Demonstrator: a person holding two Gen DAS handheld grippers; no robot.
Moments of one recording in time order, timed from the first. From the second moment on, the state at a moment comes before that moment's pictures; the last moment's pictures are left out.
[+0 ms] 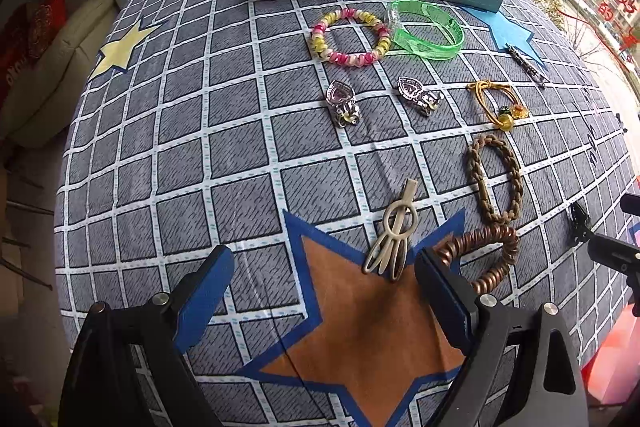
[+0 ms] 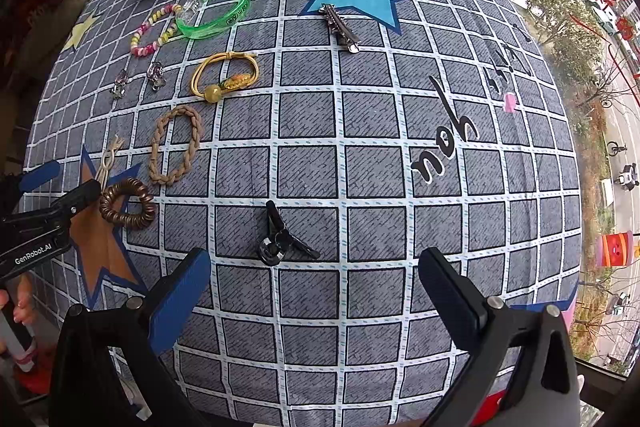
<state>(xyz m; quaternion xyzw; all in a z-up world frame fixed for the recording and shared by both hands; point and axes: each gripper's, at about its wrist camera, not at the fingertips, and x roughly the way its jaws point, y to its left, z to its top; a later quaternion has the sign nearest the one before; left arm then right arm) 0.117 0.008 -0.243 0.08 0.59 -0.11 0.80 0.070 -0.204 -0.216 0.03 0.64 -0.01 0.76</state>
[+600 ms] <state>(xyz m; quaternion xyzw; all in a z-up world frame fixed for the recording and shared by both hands) 0.121 -0.035 -0.242 0.11 0.55 -0.19 0.81 0.082 -0.190 -0.238 0.00 0.65 -0.01 0.76</state>
